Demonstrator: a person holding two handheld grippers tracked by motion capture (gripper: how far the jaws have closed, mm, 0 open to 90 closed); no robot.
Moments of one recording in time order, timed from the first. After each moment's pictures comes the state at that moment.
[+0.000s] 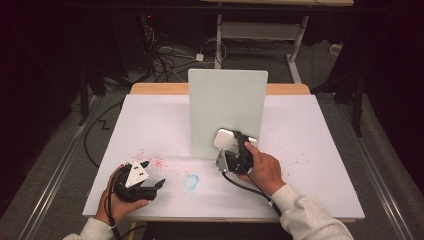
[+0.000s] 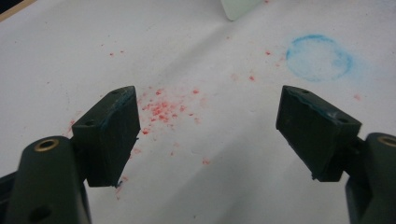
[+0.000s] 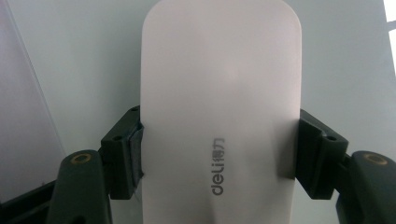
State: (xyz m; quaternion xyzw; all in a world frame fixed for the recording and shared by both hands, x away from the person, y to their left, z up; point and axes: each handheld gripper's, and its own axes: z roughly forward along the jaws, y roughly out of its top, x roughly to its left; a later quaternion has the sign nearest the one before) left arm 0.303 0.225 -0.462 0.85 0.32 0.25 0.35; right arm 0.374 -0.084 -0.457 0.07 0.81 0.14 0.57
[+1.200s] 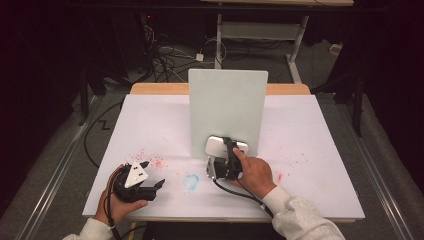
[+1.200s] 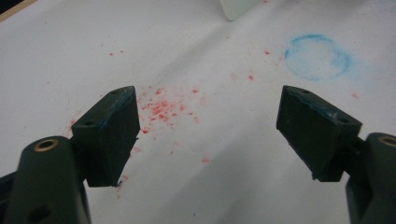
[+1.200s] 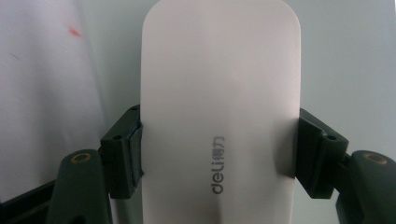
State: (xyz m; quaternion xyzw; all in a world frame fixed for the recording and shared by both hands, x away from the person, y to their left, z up) left arm 0.302 0.226 -0.462 0.85 0.32 0.25 0.35; right arm 0.369 -0.070 -0.472 0.05 0.82 0.12 0.56
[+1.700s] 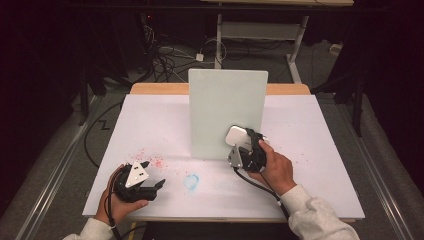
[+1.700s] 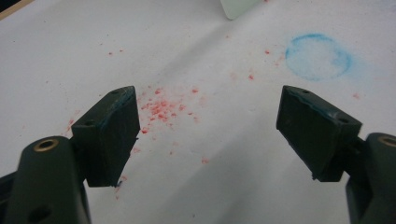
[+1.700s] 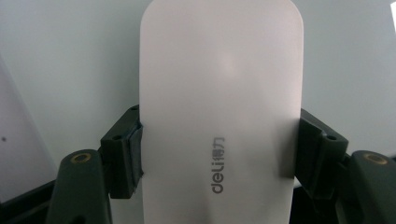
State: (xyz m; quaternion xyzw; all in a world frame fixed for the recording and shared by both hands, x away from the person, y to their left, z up) left arm 0.302 0.226 -0.462 0.85 0.32 0.25 0.35; right arm 0.377 -0.122 -0.444 0.11 0.81 0.14 0.56
